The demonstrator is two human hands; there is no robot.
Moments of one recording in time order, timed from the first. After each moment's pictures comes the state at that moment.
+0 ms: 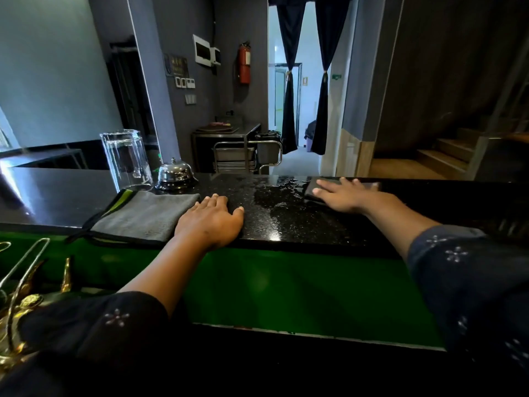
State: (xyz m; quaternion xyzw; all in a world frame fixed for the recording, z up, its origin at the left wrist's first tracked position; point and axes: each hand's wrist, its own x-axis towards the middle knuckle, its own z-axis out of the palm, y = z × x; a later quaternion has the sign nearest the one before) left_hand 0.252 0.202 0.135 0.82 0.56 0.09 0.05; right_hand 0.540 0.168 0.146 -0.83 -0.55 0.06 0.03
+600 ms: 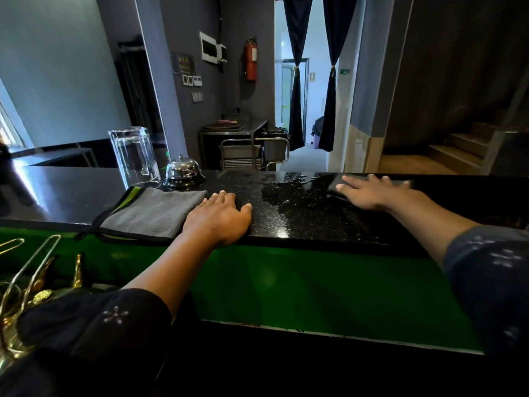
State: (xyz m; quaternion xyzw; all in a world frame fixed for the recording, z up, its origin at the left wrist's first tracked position) left_hand 0.253 0.201 0.136 0.82 0.56 0.09 0.04; right_hand 0.554 0.155 0.148 -0.86 -0.51 0.06 0.02
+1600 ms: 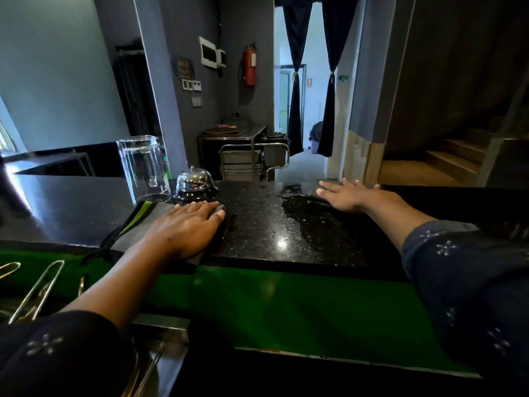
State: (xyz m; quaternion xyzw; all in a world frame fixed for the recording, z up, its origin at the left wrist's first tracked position) left_hand 0.175 0.260 0.142 0.85 0.52 0.06 0.04; right_hand 0.510 0.235 0.148 -0.84 -0.54 0.07 0.02
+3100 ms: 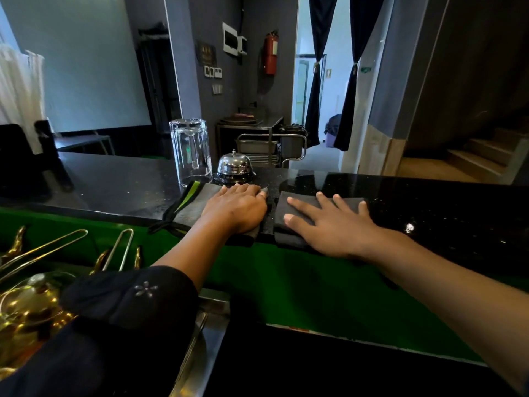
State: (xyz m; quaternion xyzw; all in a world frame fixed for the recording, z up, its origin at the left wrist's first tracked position) left_hand 0.177 0.262 0.142 0.84 0.52 0.10 0.07; right_hand 0.340 0.169 0.138 -0.78 -0.63 0.05 0.01
